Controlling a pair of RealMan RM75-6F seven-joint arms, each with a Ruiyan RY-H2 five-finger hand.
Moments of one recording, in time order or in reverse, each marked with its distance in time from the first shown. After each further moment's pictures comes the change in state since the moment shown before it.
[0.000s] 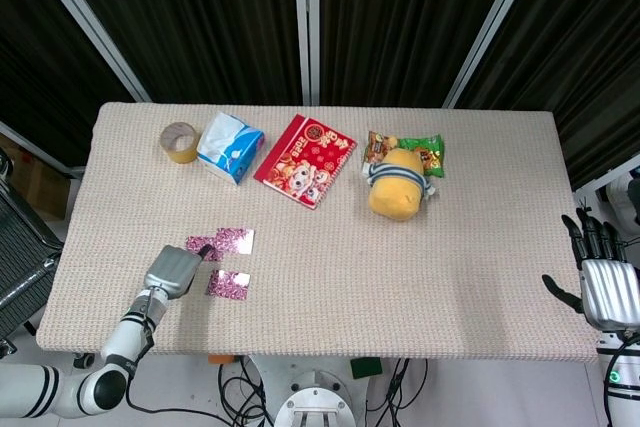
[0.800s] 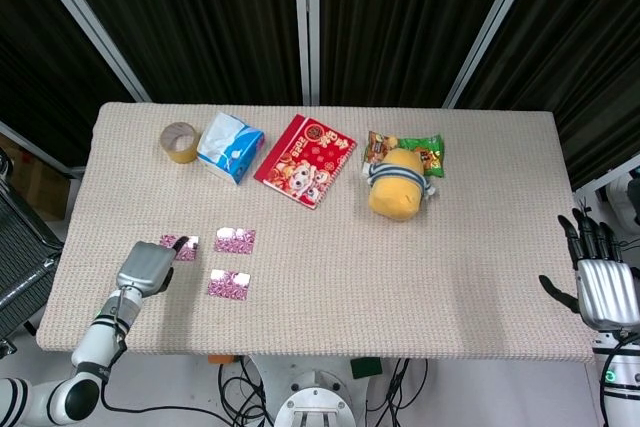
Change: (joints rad) left arm 0.079 0.092 0.004 -0.003 0.163 0.038 -0.159; right arm 0.001 -0.007 -0.002 -0.006 0.002 0.001 -0.013
